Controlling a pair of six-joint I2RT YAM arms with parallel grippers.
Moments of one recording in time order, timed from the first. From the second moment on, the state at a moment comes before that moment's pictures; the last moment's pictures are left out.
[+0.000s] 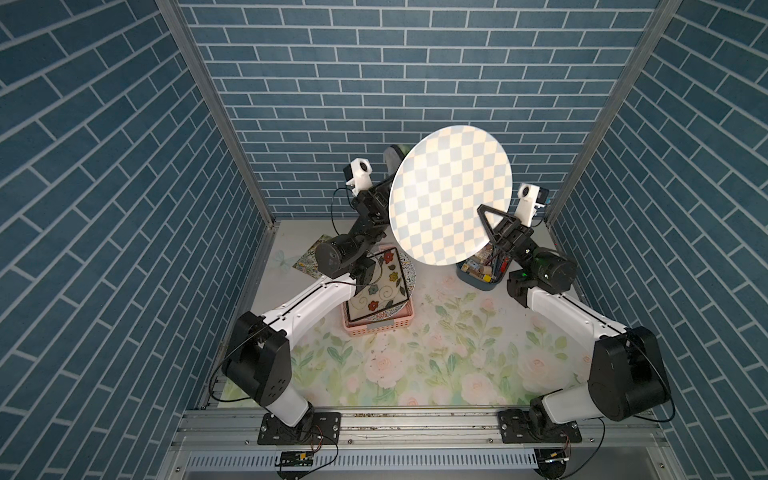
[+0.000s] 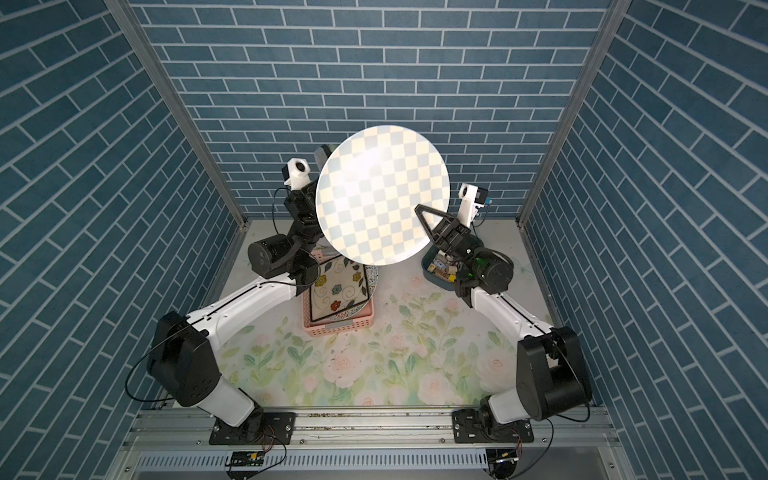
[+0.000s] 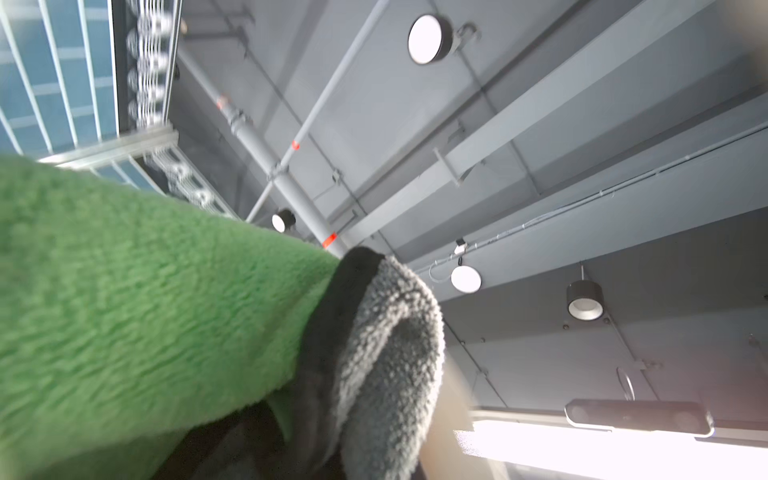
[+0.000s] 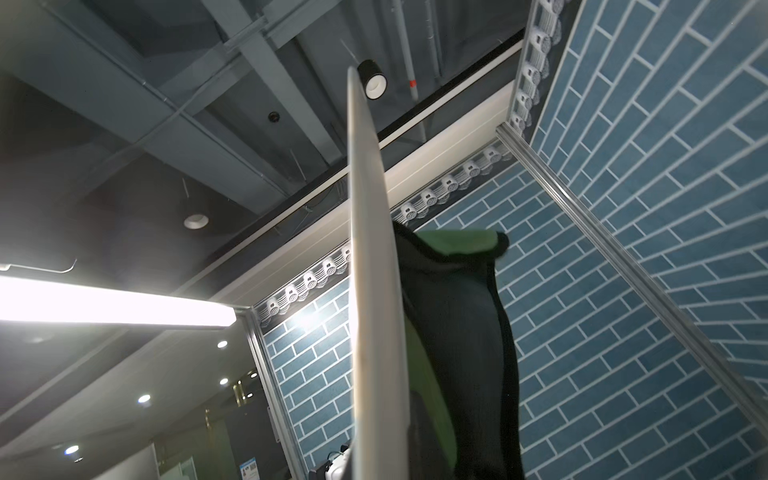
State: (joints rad) left arm -0.57 1.60 1.33 1.45 0.35 -1.80; right arm 0.40 1.44 0.91 1.57 -0.72 1.56
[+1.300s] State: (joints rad) left arm -0.64 1.18 1.26 -0.05 -0.10 -0.42; right arm 0.64 1.43 0.82 1.14 -0.42 1.17
